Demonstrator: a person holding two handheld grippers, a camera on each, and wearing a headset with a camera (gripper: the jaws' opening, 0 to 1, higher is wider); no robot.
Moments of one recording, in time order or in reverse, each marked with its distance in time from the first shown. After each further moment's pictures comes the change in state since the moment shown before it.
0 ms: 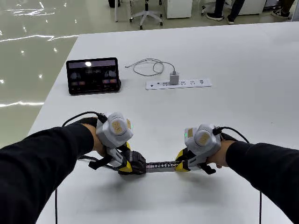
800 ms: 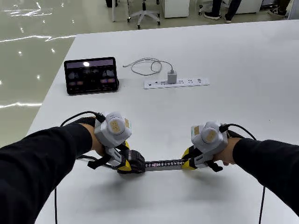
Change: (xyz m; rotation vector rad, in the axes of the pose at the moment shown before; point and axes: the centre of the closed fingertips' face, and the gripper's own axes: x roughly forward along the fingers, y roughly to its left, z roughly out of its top) left arm 0.000 0.000 0.001 0.003 -0.003 0.005; right arm -0.016 -0.002 -0.019 0.026 0.018 -0.011
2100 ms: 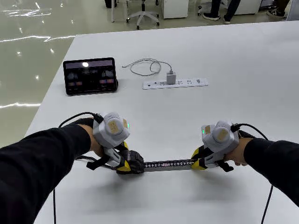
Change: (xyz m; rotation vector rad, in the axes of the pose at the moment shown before) left arm 0.001 0.001 0.000 -0.010 -0.013 0.004; right arm -0.017 -0.005 -0.027 0.033 0.021 -0.011
